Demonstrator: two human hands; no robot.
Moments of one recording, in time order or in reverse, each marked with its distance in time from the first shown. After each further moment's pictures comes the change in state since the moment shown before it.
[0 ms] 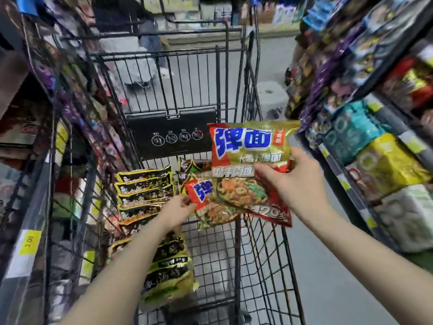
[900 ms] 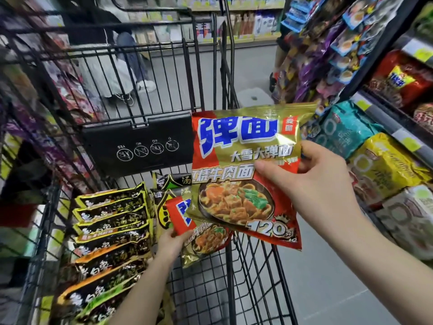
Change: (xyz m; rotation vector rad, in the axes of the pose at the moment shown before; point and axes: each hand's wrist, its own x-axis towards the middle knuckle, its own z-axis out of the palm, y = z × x) left_hand 0.083 -0.039 0.094 -0.707 0.175 -0.240; right_hand 0.021 0.016 -0.020 0.308 0.004 -0.010
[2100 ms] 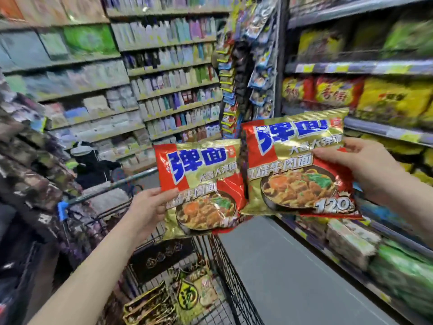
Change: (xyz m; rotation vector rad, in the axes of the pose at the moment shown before) left_hand -0.370 0.376 -0.112 -0.024 -0.578 0.660; right_hand -0.143 -0.298 -0.235 0.247 0.253 -0.052
